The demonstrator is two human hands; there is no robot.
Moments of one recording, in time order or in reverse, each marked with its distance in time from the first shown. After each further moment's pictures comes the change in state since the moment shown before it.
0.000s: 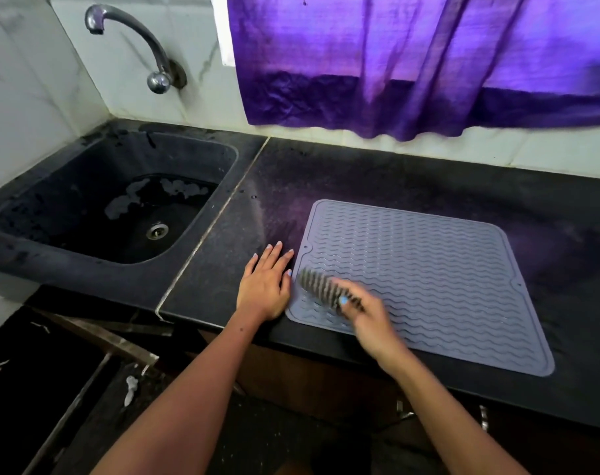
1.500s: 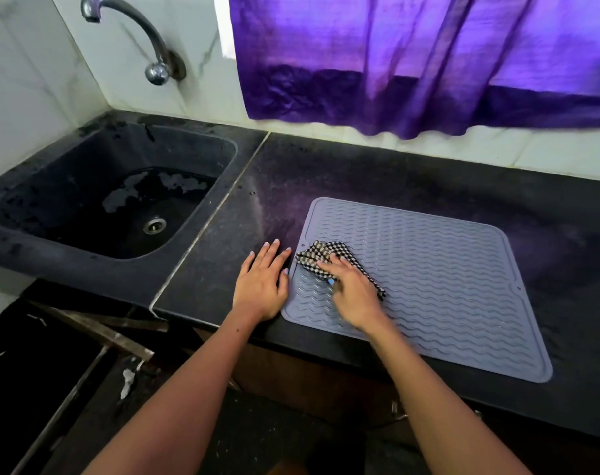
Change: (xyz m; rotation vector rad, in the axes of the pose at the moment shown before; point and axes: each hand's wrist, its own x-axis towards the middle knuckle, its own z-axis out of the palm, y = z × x) left_hand 0.000 0.004 0.000 0.004 0.046 -0.010; right_hand 0.049 -0.003 0.003 -0.652 -0.057 -0.073
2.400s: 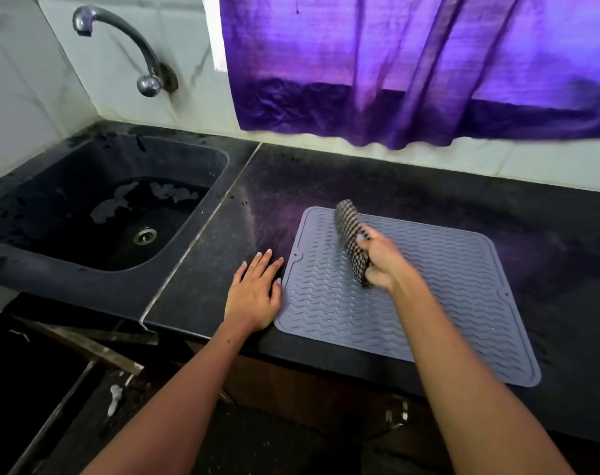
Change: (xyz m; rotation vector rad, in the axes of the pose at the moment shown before) left_hand 0.000 -0.002 -0.001 -0.036 0.011 0.009; right_hand 0.069 0.018 -0.052 1.134 0.081 0.406
